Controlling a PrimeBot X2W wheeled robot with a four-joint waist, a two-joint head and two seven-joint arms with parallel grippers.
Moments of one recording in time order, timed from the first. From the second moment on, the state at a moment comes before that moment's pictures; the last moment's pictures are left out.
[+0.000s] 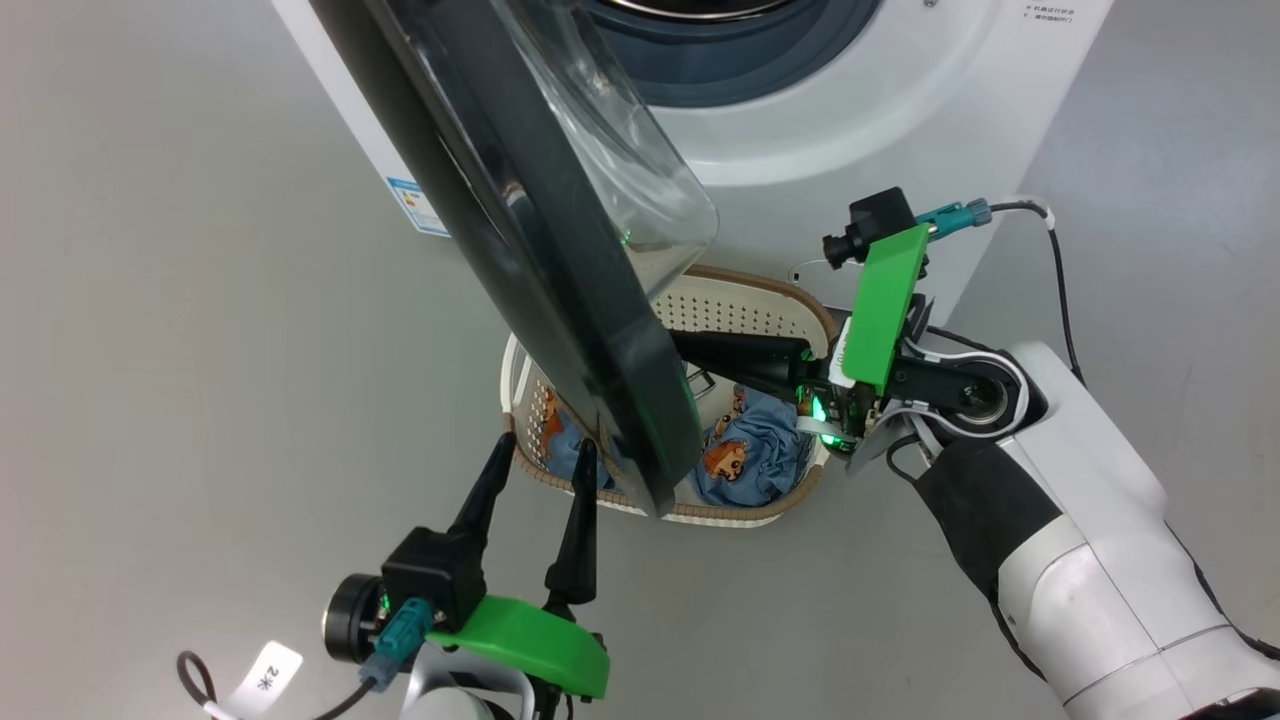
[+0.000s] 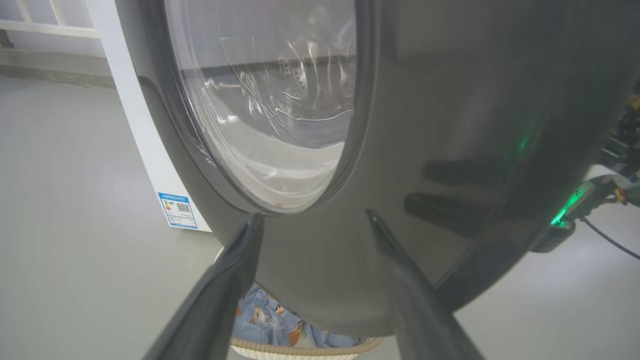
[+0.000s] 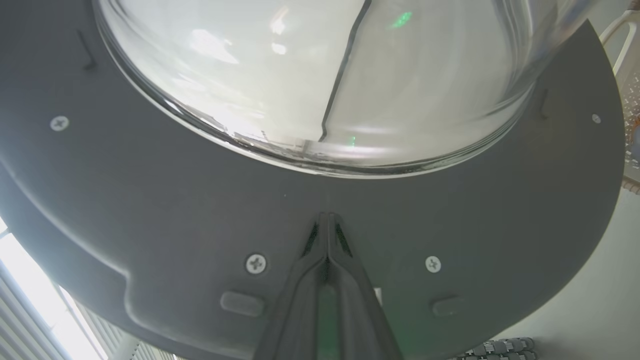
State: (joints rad) left arm -0.24 0.04 -0.53 0.15 -0.41 0.22 -0.26; right arm -0.83 -0.09 0.36 0.67 1.61 0.13 0.86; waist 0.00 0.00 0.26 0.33
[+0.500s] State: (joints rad) left arm -0.24 0.04 -0.49 0.15 -0.41 0.22 -0.26; right arm -0.83 -0.10 0.37 0.62 1.64 0.13 0.78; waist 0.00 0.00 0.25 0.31
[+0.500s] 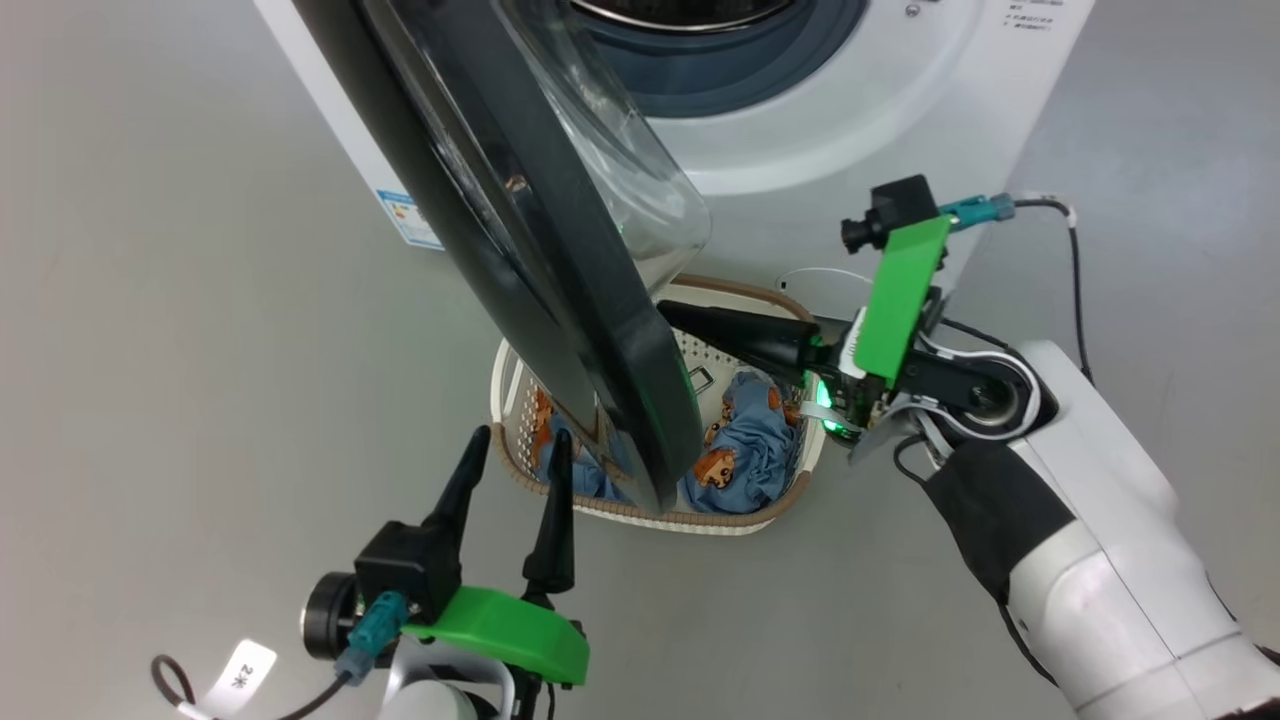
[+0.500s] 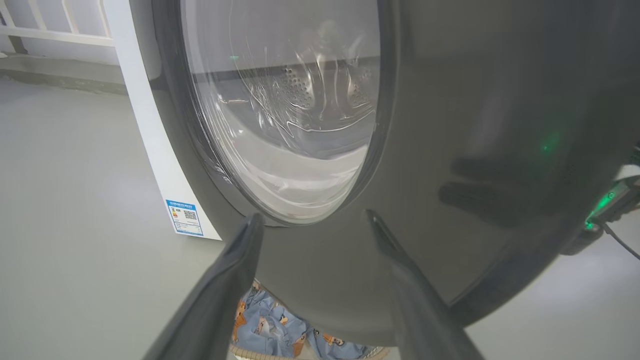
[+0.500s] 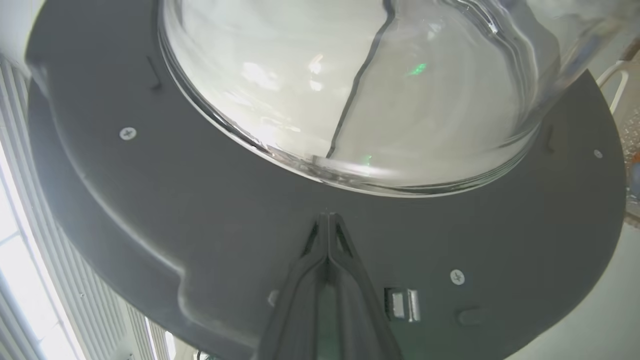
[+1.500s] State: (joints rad) left arm -0.07 0.04 -0.30 0.17 -0.34 0.15 -0.26; right arm -0.24 -0.35 0.31 0.26 0.78 0.13 -0.13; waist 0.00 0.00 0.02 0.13
